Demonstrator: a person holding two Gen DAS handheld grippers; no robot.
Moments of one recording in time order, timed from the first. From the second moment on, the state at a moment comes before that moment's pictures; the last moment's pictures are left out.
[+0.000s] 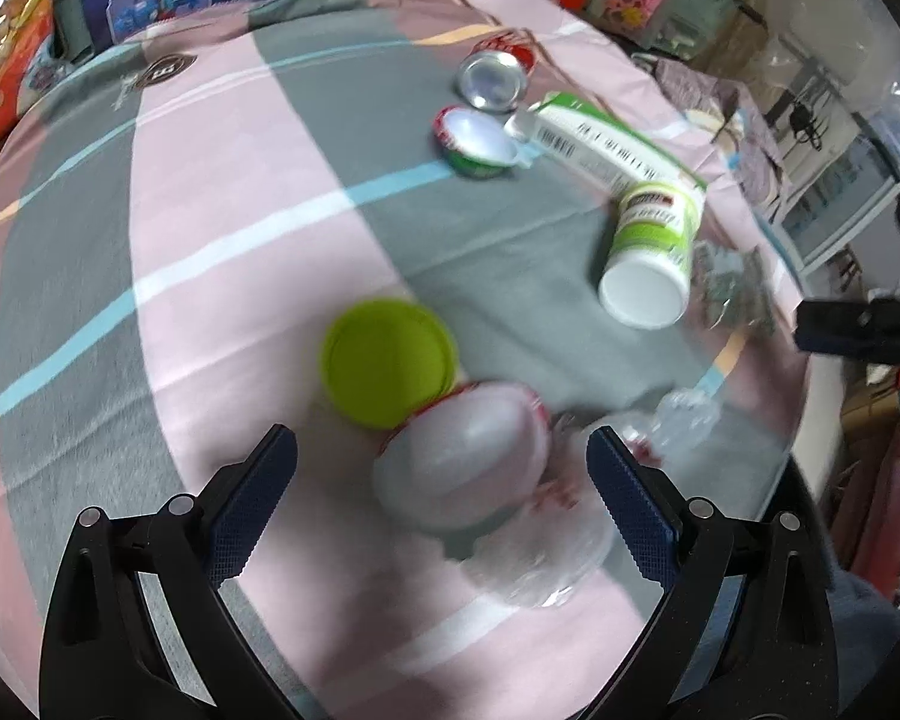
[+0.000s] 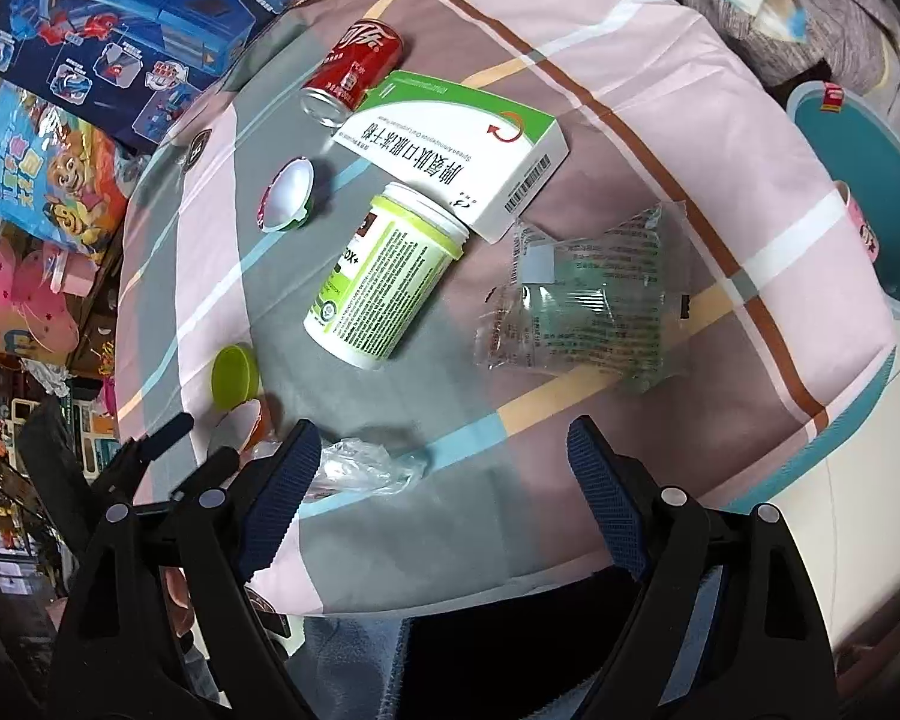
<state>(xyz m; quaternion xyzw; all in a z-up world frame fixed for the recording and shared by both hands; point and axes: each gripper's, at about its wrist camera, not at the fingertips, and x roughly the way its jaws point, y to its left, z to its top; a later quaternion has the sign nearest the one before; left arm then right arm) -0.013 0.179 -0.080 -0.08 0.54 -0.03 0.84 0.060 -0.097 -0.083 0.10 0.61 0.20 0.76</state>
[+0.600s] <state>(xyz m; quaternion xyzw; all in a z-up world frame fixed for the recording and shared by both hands) -0.046 0.120 -0.064 -0.01 0.52 -0.13 0.84 0.062 -0.126 -0.091 0.15 0.61 0.18 0.76</state>
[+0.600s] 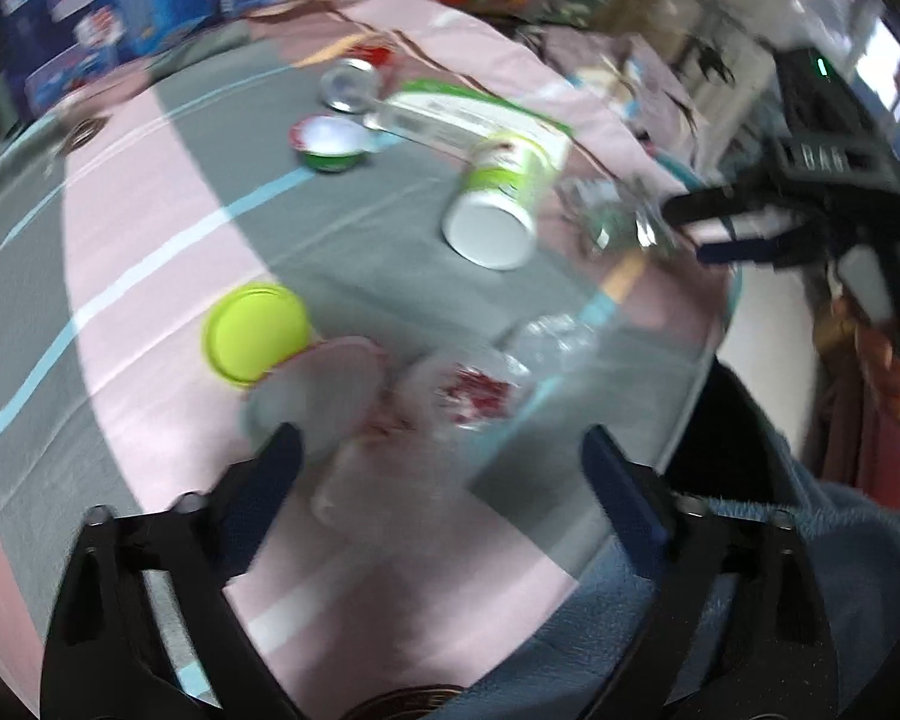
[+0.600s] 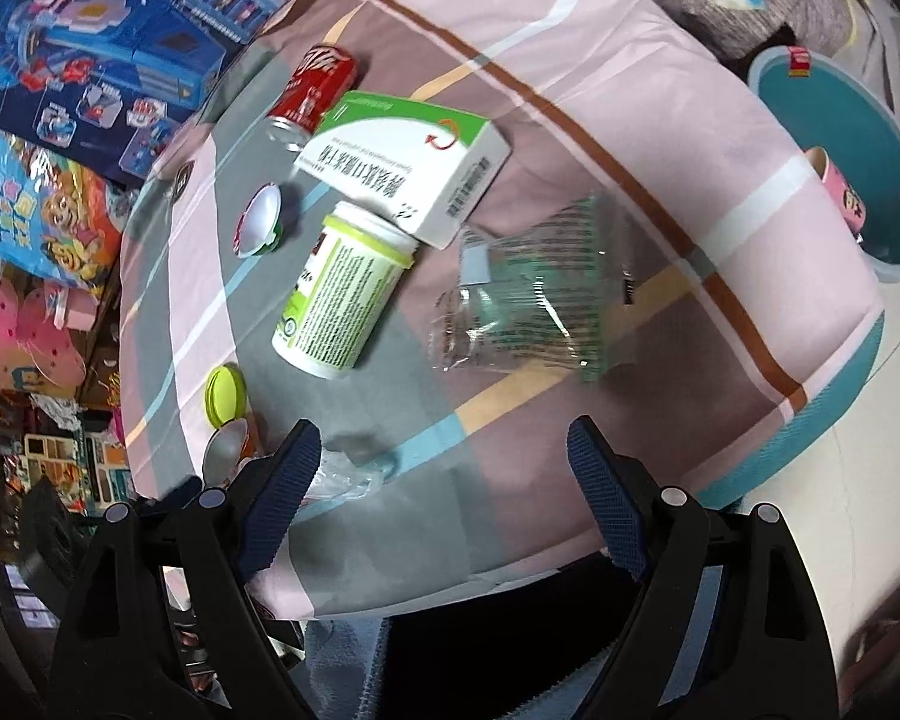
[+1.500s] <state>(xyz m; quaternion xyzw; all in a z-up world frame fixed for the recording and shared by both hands) 0.008 0.111 -0.059 -0.08 0.52 -0.11 0.84 0.115 -0.131 -0.132 0.14 0.60 0.16 0.77</state>
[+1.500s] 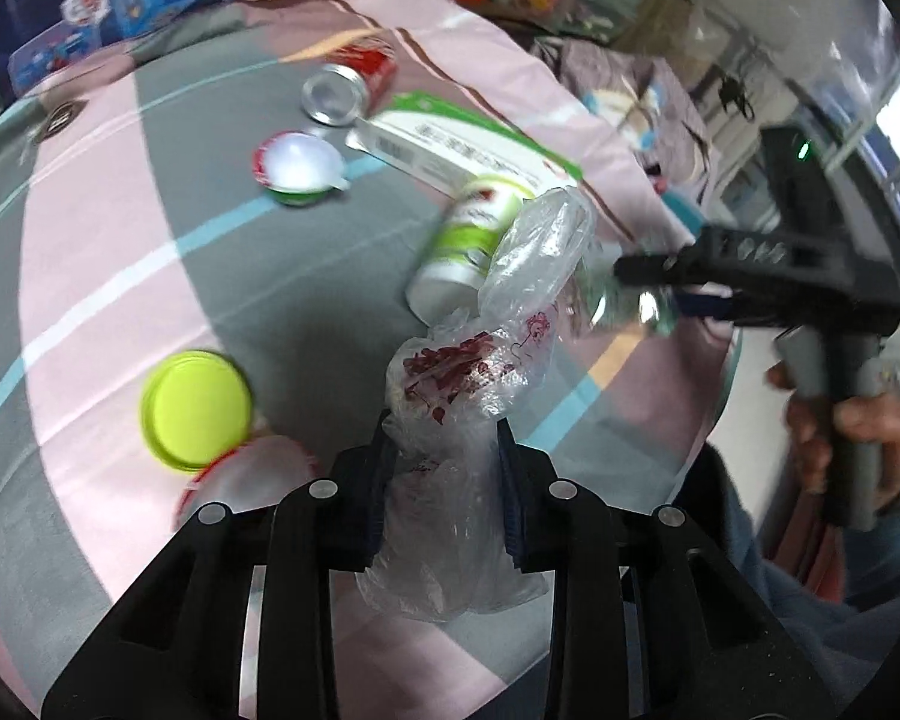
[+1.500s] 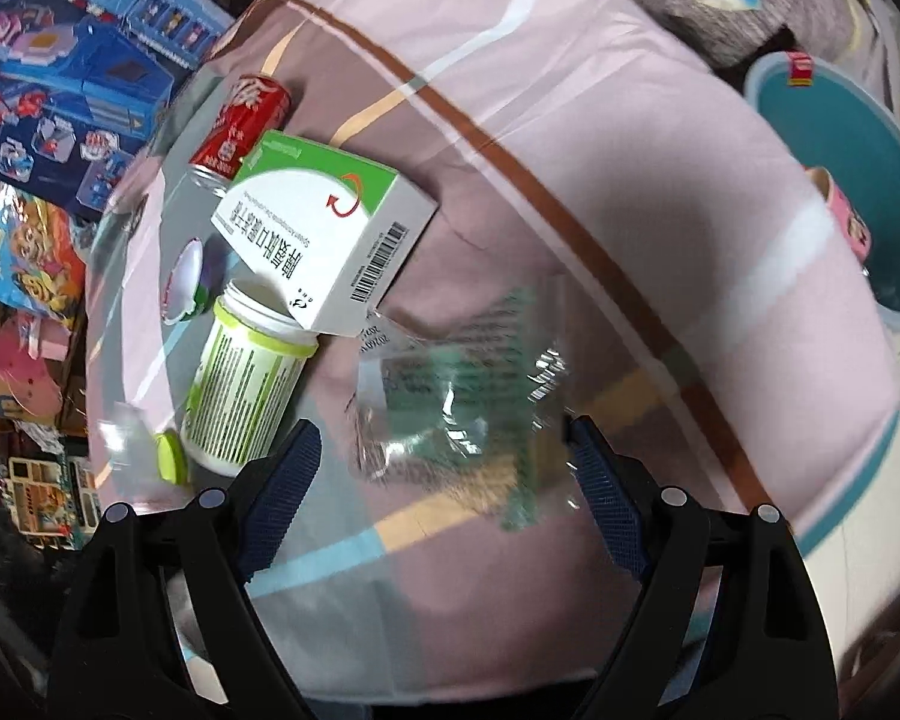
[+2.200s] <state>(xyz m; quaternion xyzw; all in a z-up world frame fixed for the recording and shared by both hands) 0.044 0.080 -0.021 -0.08 0.50 -0.12 0.86 0.100 -0.183 -0.082 0.17 0.52 0.22 0.81</state>
